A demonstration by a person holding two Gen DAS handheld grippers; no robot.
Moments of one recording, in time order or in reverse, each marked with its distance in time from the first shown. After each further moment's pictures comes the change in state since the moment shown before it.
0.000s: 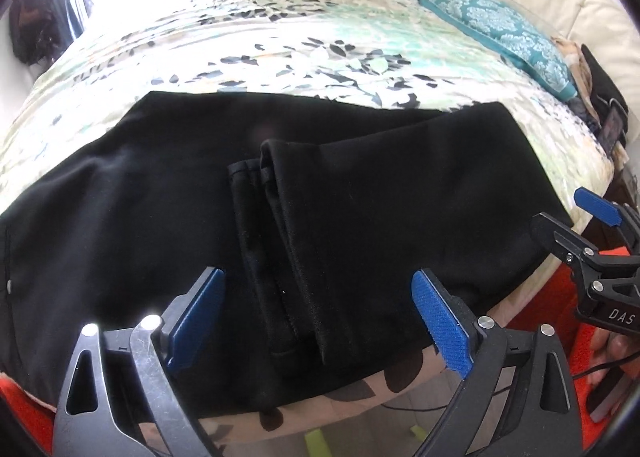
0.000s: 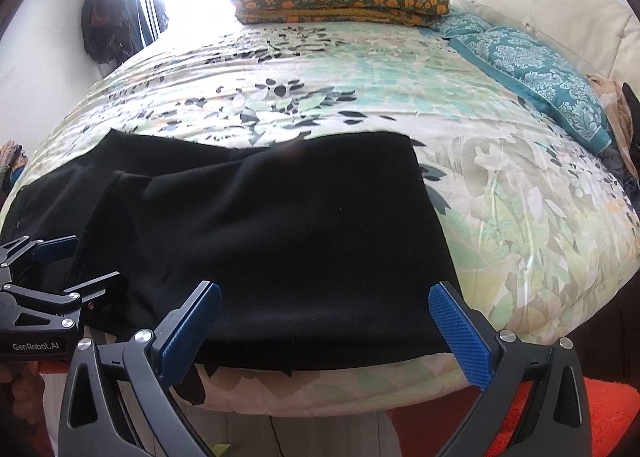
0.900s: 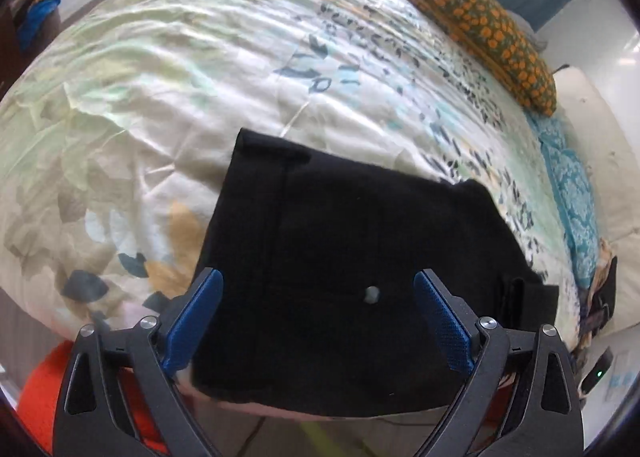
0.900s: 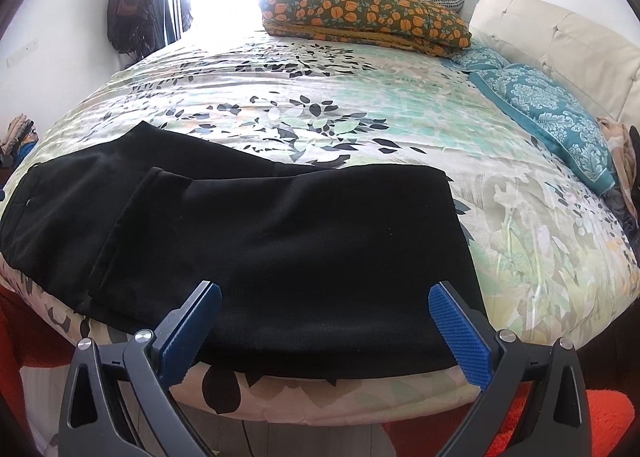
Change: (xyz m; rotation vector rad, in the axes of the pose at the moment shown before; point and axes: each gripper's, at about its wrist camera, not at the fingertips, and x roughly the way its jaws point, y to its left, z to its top) left arm -0.078 0.331 -0.037 -0.587 0.051 0.016; right arm -0.004 0.042 0.000 -0.113 -0.043 -0.005
